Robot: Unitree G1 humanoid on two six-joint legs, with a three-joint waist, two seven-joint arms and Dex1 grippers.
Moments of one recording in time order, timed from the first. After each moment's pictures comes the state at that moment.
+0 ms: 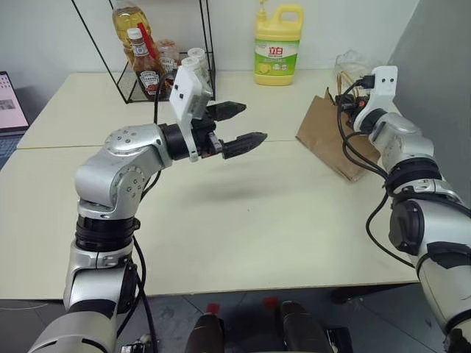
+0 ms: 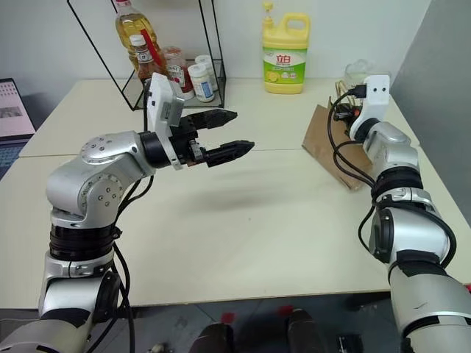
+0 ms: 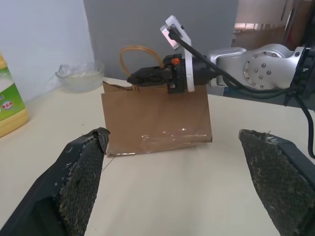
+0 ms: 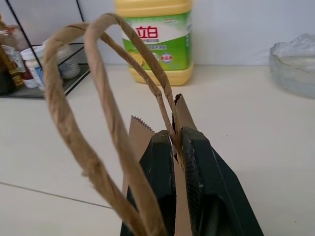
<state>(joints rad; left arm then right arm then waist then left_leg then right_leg) -0.74 0.55 0.05 -0.20 -0.57 0.75 -0.81 -1.25 -0.45 -0.20 1.12 0.18 0.14 0.57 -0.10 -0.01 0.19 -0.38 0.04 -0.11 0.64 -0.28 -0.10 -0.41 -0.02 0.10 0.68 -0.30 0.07</state>
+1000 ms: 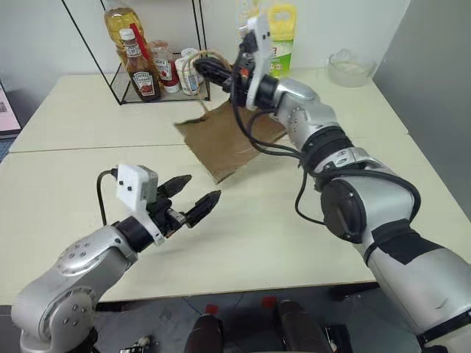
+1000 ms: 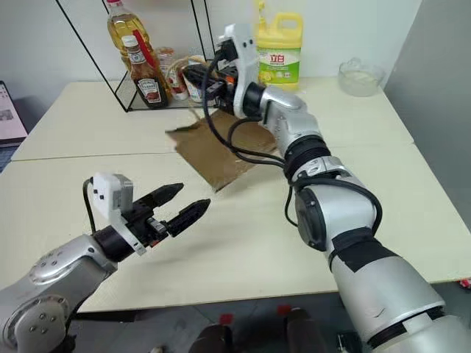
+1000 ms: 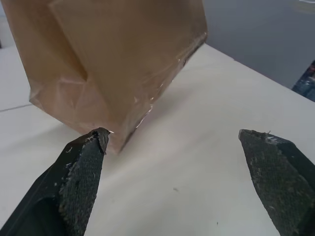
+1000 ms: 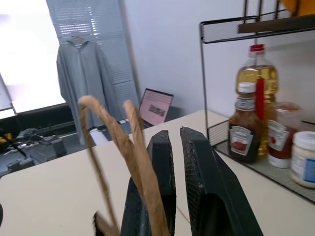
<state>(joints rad) -0.01 0.50 0.36 -0.81 -0.90 0.92 -0.29 -1.58 0.02 -0.21 1.30 0.22 -0.01 0.91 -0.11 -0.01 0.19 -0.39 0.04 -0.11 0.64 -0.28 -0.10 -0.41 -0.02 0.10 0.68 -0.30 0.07</state>
